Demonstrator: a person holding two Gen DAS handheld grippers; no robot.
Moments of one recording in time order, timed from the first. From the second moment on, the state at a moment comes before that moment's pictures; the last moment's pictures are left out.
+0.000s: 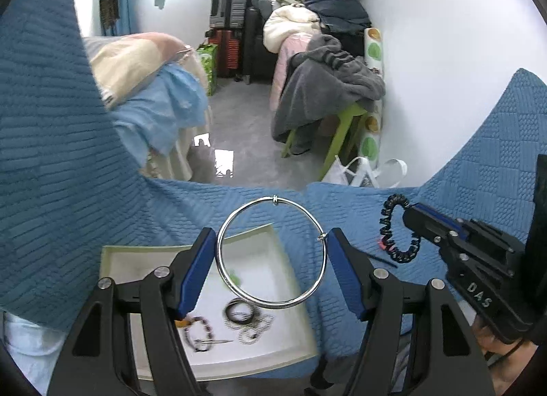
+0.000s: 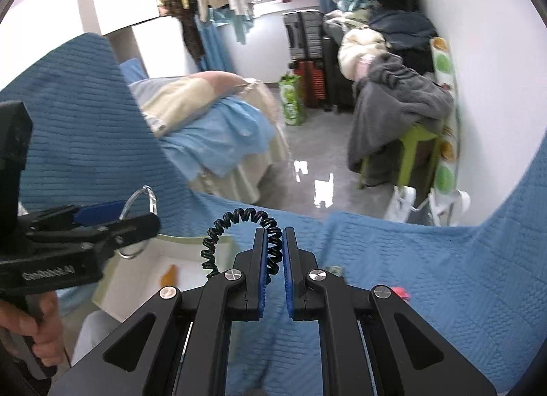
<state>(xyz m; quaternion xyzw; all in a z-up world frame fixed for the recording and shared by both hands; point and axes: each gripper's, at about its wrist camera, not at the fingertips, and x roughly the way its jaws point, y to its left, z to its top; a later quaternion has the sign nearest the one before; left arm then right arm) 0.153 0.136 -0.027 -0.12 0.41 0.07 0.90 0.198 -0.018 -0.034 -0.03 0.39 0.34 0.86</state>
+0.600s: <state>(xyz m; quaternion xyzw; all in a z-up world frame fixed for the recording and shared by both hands) 0.109 0.200 -0.116 -0.17 0.48 0.09 0.86 0.143 0.074 -0.109 -0.09 0.46 0.39 0.79</state>
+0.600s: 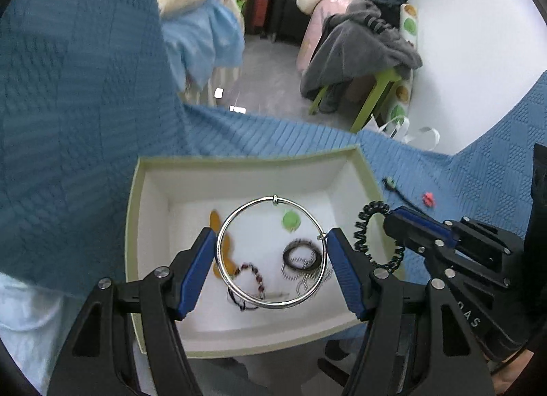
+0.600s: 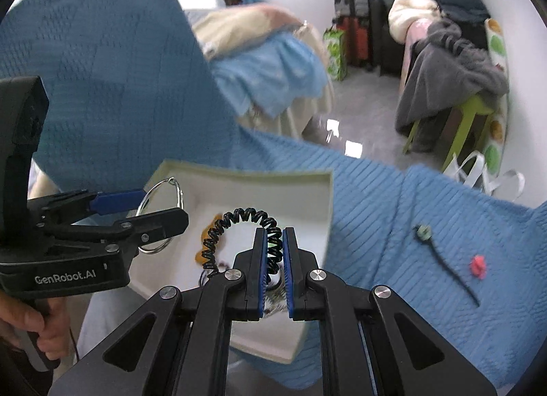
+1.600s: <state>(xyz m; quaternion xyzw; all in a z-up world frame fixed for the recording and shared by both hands) 0.127 0.156 -0.093 -0.21 0.45 0.06 0.87 0.165 0.012 -0.083 -0.05 0.42 0.37 0.83</state>
